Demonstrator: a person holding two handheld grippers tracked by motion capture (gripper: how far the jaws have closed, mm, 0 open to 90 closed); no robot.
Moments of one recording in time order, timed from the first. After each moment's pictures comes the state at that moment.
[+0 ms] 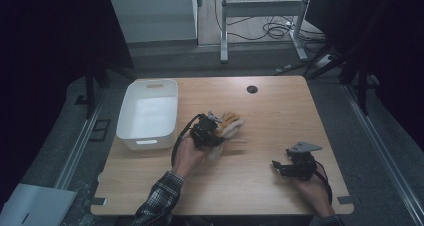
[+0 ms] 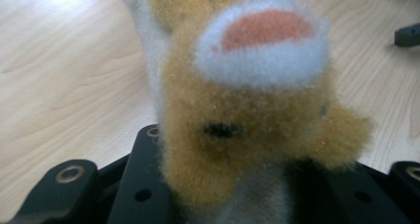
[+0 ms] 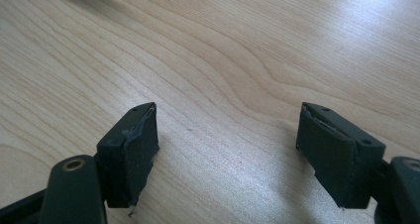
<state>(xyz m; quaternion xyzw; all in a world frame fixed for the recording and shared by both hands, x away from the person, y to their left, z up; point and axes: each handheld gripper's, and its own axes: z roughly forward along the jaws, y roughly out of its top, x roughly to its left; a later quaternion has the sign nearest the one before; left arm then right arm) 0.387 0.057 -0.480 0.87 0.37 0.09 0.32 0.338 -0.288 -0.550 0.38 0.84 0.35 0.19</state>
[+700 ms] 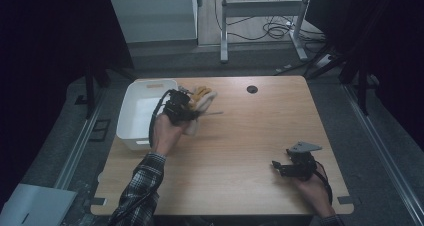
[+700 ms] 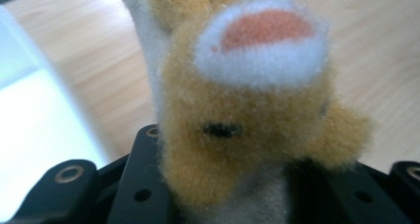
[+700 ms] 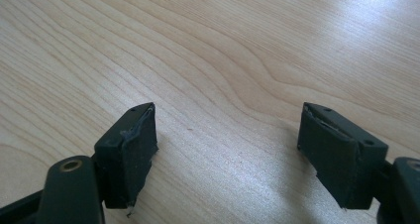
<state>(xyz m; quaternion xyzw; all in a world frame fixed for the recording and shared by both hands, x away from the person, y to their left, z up) 0.422 0.136 -0.424 0.82 0.46 0.14 0.31 0.339 -0.288 -0.550 0.38 0.84 0.35 0.19</state>
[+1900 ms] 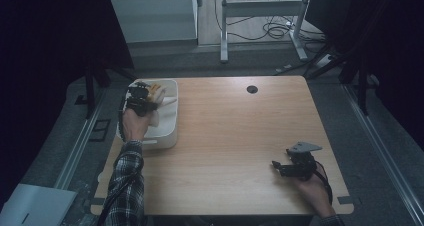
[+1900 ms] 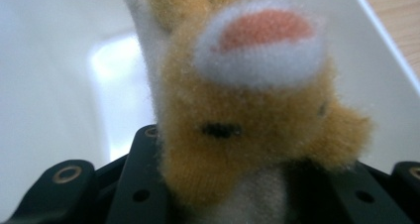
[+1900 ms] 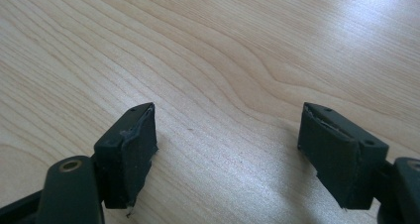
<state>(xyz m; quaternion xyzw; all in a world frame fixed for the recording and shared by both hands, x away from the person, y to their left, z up) 0.468 0.254 -0.472 0.73 0.61 0.18 0.24 0.339 -0.288 -0.550 0.38 0.84 0.35 0.19</state>
